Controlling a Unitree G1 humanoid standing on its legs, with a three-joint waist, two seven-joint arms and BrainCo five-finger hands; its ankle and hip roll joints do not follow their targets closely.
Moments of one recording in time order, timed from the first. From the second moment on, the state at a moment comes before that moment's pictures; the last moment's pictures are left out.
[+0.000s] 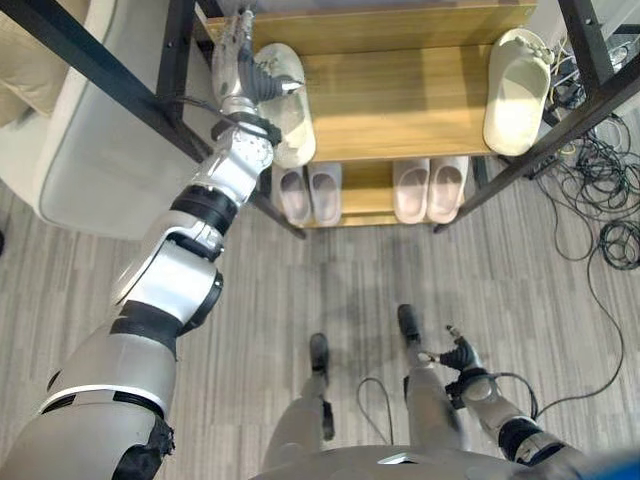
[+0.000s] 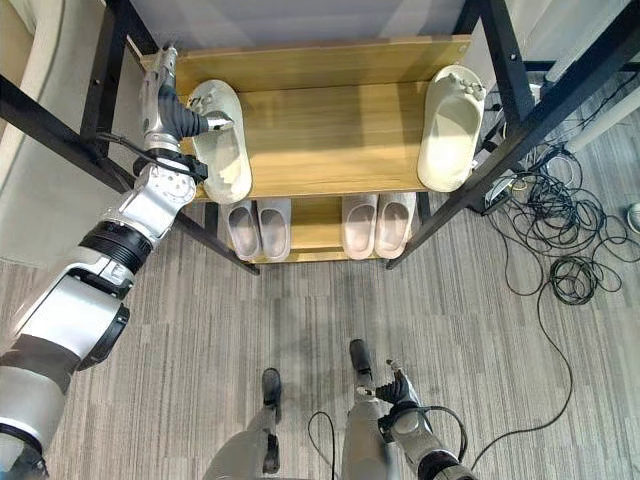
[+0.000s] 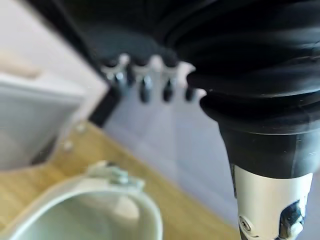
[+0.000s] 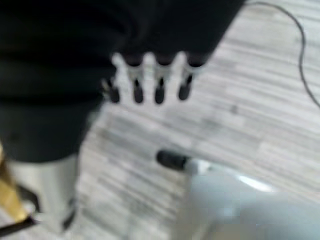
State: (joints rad) left arm -1.19 0.50 -0.56 0.94 0.09 -0.05 0.61; right arm -0.15 -0.21 0.41 1.03 0.01 -0.11 -0.32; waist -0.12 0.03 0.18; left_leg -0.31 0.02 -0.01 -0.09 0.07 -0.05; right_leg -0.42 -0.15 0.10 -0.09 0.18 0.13
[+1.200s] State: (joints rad) left arm -1.34 0.47 -0.63 1.17 0.15 0.04 0.63; right arm -0.24 -0.21 0.48 1.02 0.02 -0.15 -0.35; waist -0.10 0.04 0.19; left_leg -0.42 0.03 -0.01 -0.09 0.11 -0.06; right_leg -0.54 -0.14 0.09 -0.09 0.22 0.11
